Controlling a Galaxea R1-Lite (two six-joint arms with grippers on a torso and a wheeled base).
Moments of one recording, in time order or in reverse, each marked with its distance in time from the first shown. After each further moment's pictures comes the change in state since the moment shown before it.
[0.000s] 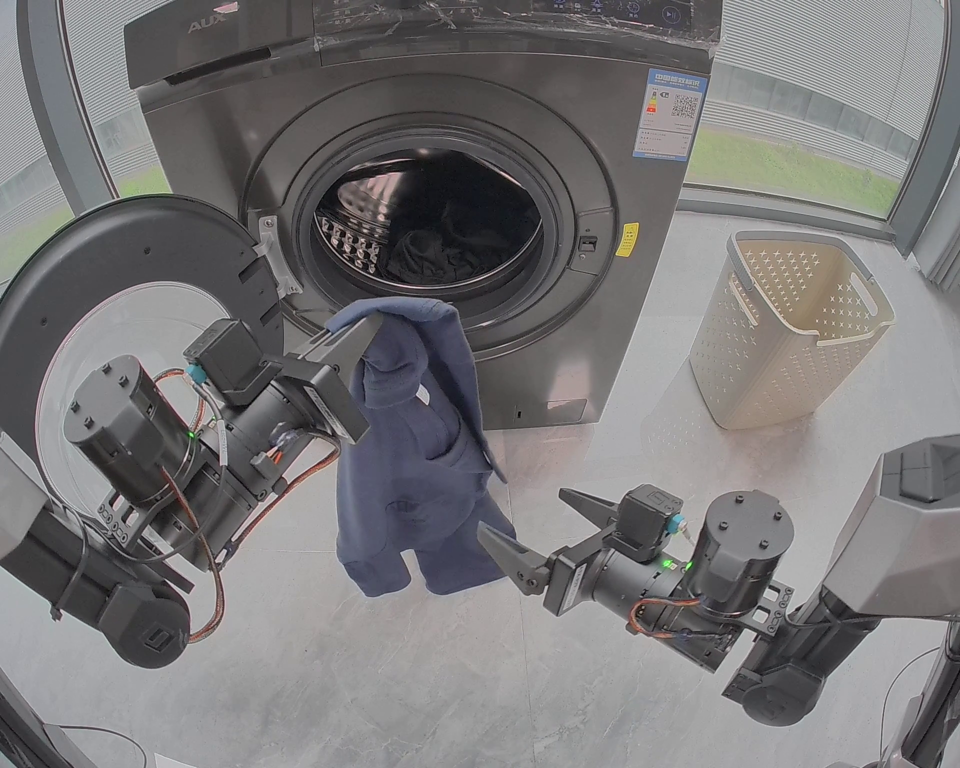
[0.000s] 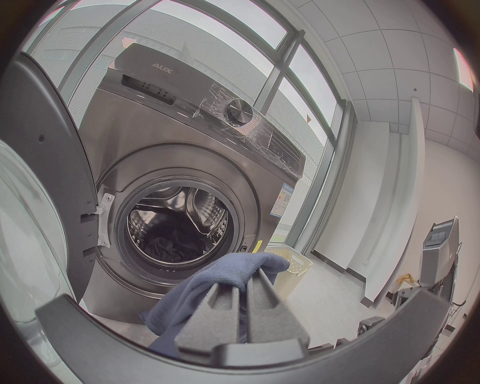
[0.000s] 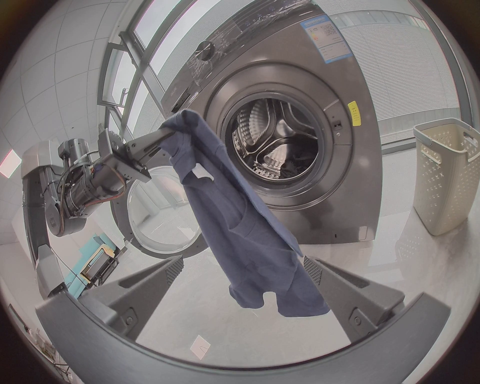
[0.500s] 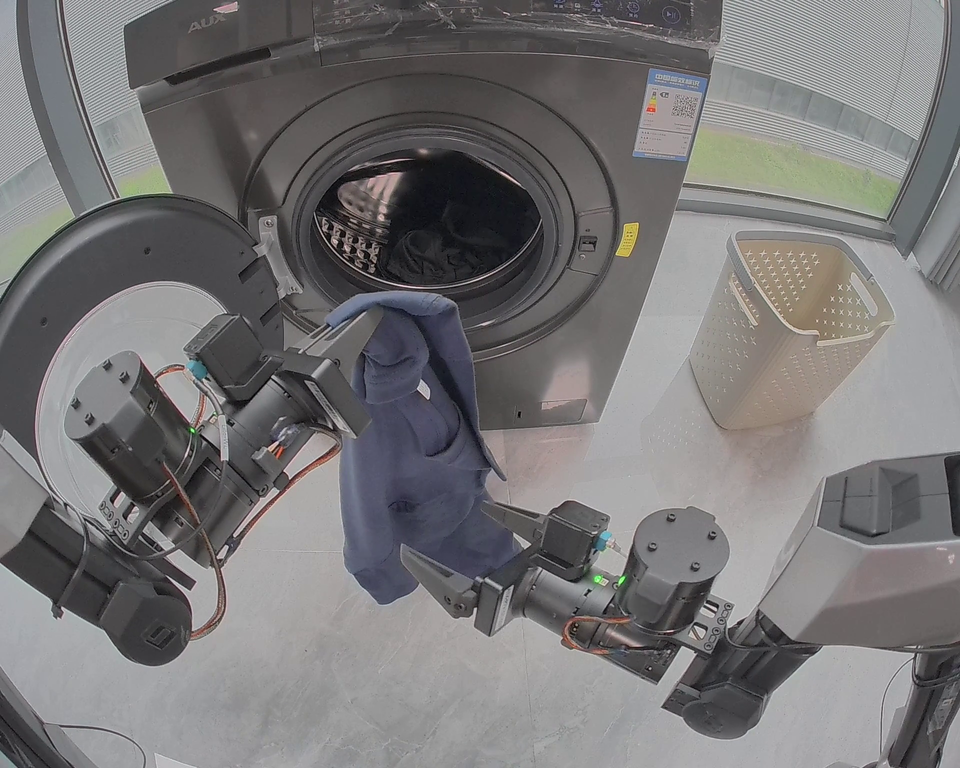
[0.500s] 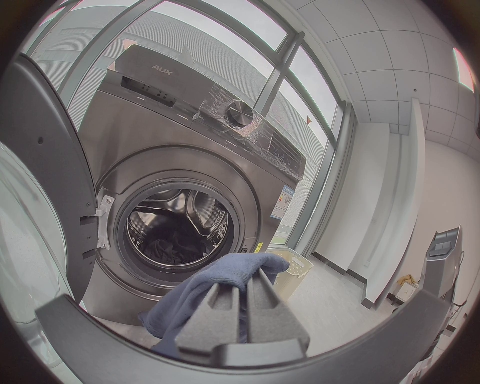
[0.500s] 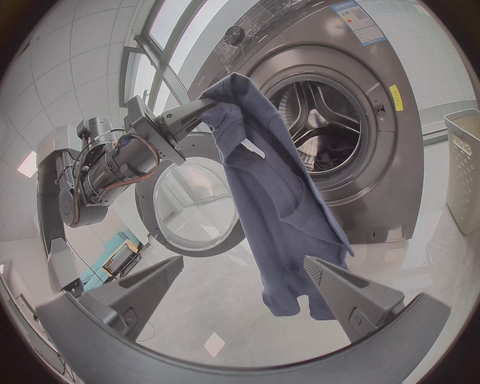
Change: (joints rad) left arm -0.001 0.003 -0.013 0.000 0.005 0.000; right arm 0.083 0.114 -0.156 -0.002 0.078 -0.002
